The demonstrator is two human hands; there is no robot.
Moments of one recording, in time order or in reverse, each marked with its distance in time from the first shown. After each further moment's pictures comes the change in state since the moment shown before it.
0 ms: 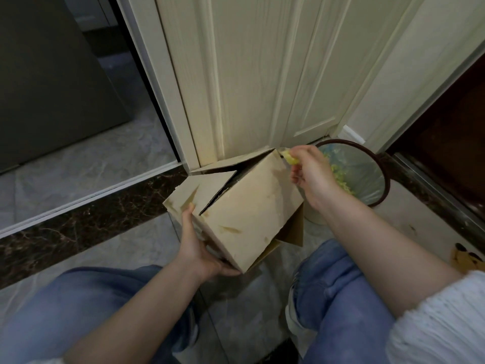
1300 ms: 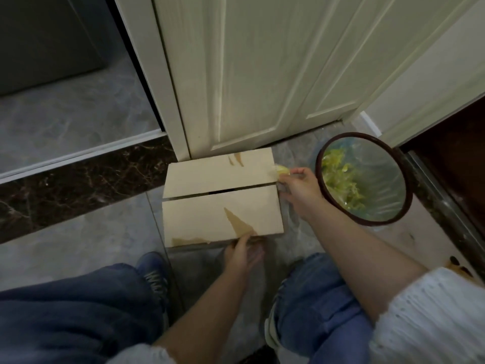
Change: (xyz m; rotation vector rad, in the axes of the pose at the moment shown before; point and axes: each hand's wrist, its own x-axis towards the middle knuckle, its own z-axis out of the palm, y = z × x) left_hand 0.177 -0.076 0.025 -0.011 0.231 0.084; right_hand 0.128 0.123 0.022 -0.101 0.075 0.295
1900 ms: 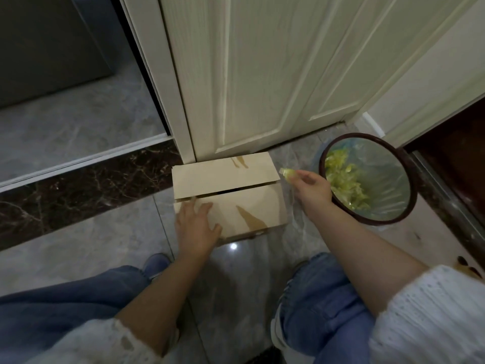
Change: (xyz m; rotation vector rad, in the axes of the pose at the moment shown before) left_hand 0.011 0.102 -0.061 1.558 0.278 0.955; right_hand 0.003 0.008 -0.014 -0.120 0.132 -0.105
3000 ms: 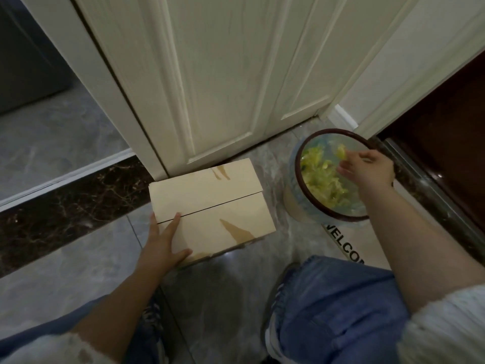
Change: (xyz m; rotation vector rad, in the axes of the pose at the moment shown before) left_hand 0.034 -0.050 0.007 0.070 -0.251 0.035; right_hand 0.051 -0.050 -0.132 0.192 0.317 -0.016
